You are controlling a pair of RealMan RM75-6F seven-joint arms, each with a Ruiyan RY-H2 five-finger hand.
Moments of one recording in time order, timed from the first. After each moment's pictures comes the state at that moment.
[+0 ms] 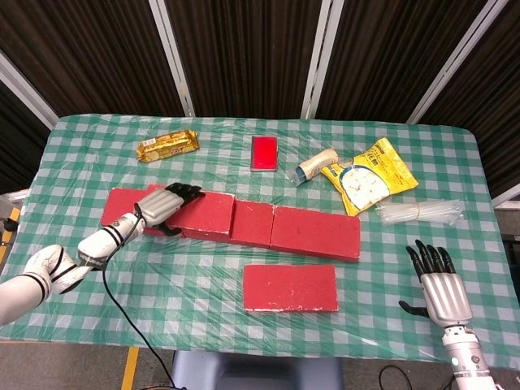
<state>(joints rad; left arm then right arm) -1.06 -1.38 0.11 -1.01 1.64 0.70 -0.67 0.11 -1.23 0.01 -1.70 -1.41 1.36 -0.39</state>
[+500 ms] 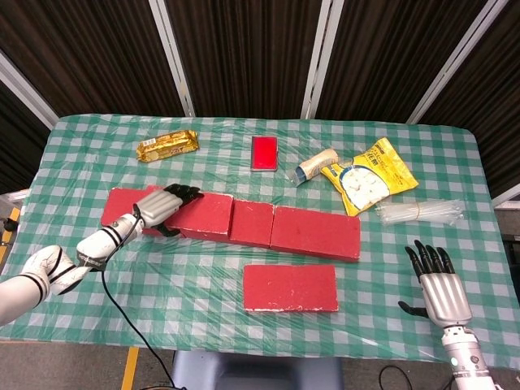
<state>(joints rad) -1.06 -1.36 0.11 -1.03 1.63 0.68 -0.65 0.11 -1.23 0.01 -1.70 -1.41 1.36 -0.39</state>
